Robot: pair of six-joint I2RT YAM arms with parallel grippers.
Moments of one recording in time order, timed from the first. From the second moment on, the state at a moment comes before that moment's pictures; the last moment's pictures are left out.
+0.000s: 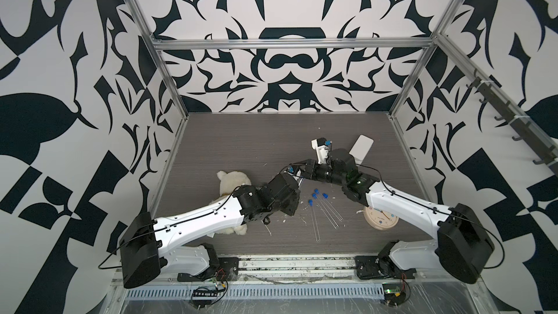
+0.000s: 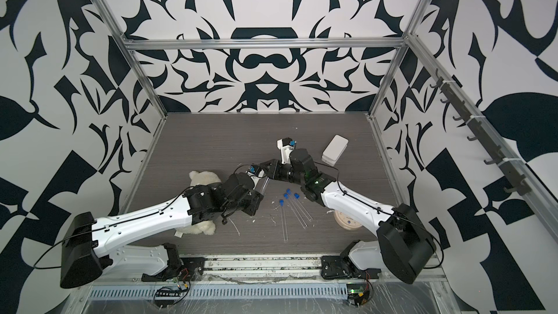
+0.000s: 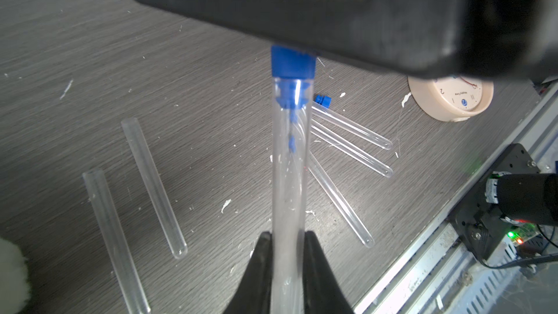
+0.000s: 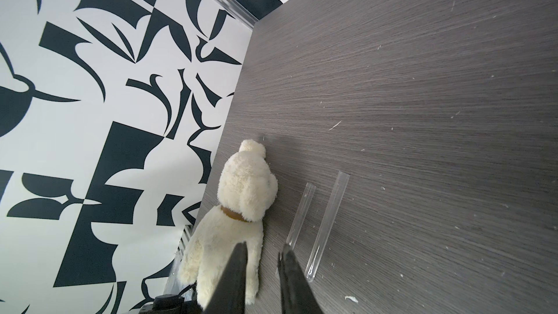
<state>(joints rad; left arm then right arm) -1.09 1.26 0.94 -0.52 -0.15 -0.49 0.66 1.32 0.79 0.15 -0.35 0.85</state>
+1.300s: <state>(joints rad) -1.09 1.22 0.94 -0.51 -0.17 -0.49 0.63 1.33 0.79 0.22 -0.41 0.92</state>
